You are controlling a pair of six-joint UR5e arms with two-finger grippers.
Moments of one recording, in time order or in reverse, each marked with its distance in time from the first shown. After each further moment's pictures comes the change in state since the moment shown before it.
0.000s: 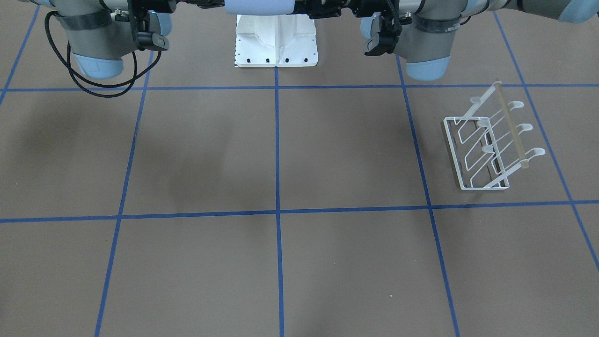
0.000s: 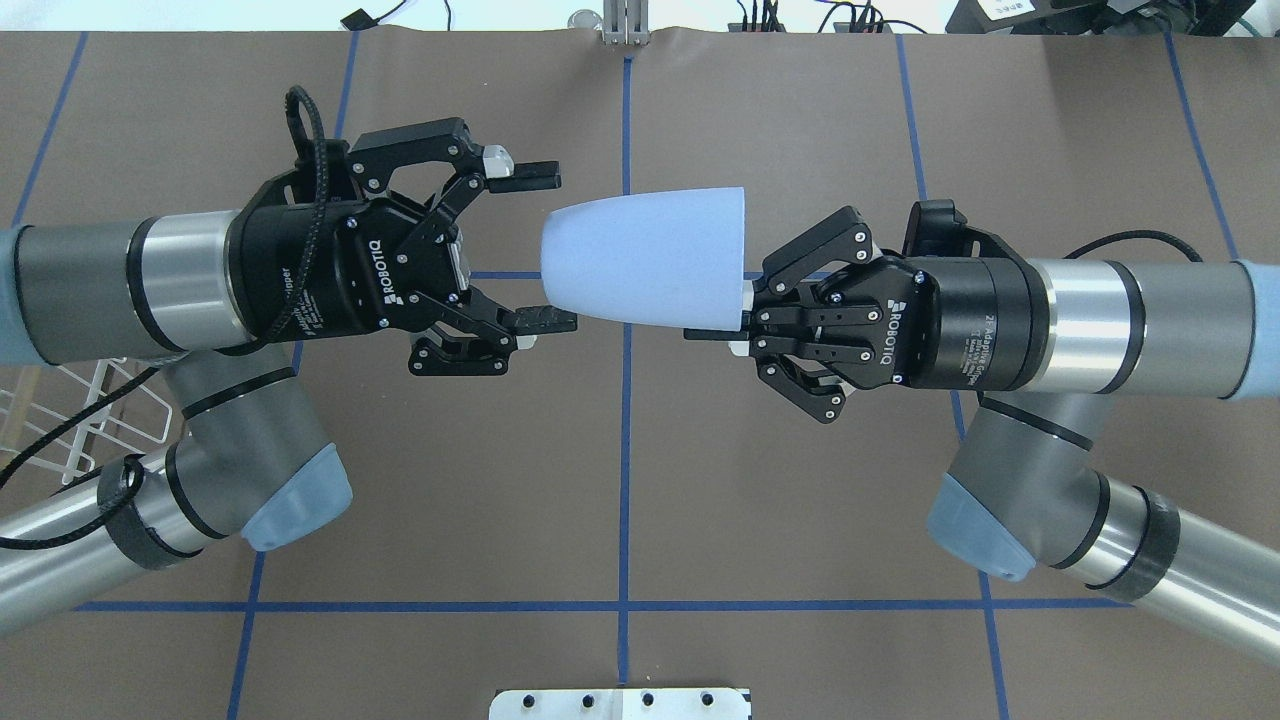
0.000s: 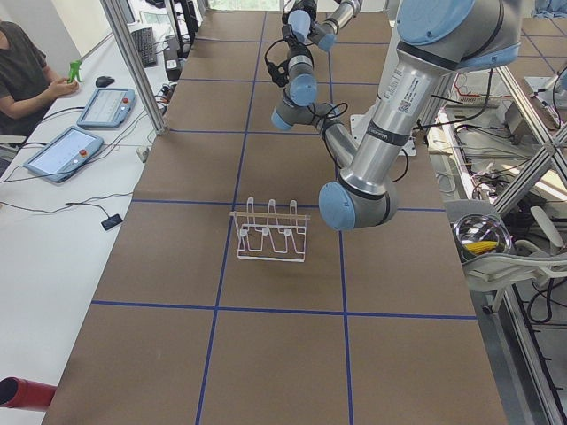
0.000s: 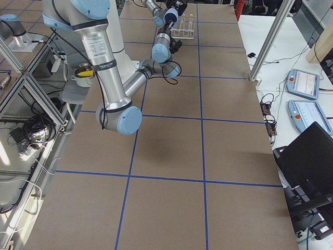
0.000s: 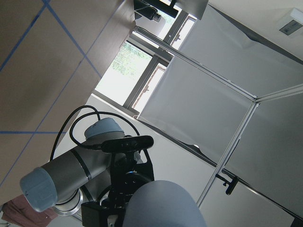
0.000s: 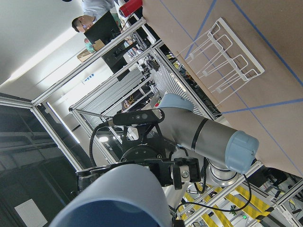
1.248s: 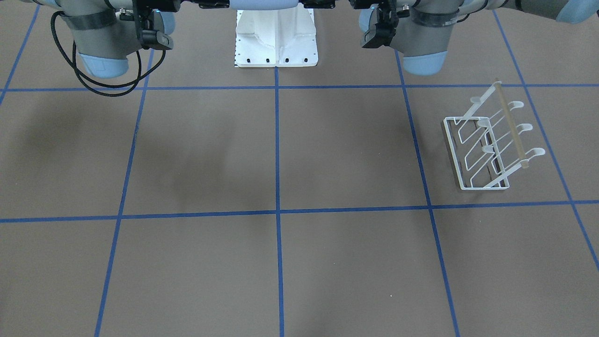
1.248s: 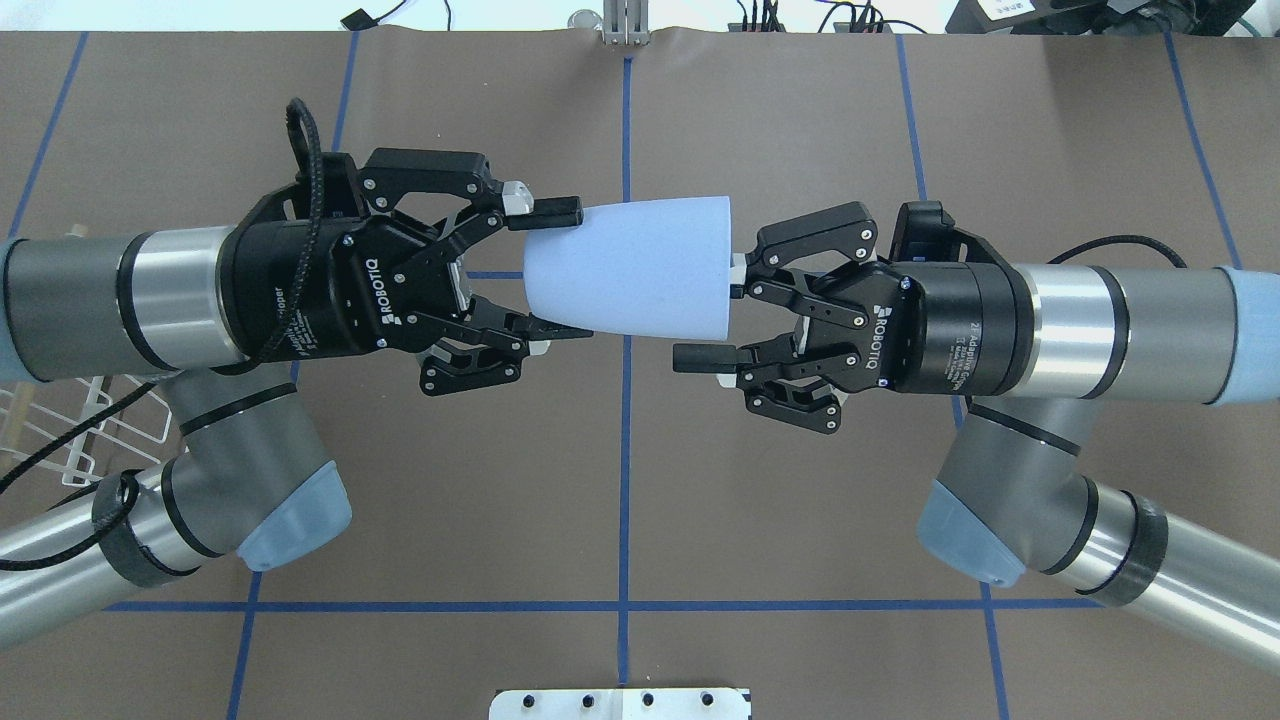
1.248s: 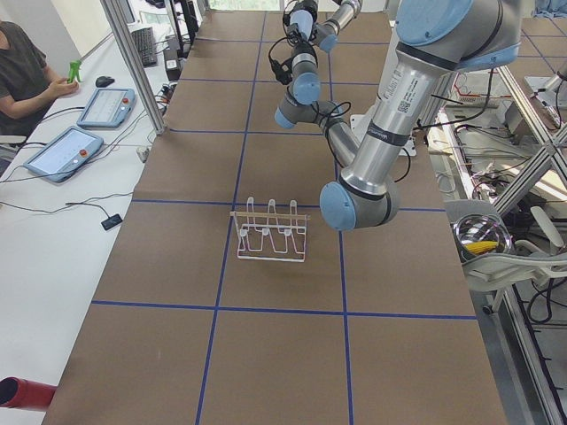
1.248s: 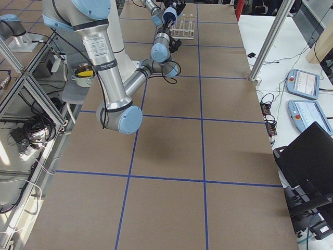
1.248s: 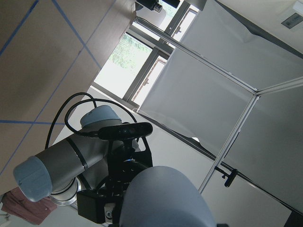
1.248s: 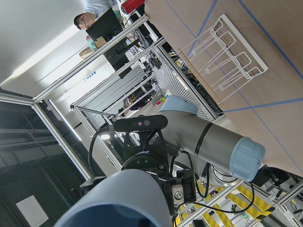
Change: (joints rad) left arm 0.015 0.007 -0.029 0.006 0.000 -0.002; right arm -0.010 0.005 0.001 0.002 -0.013 -0.047
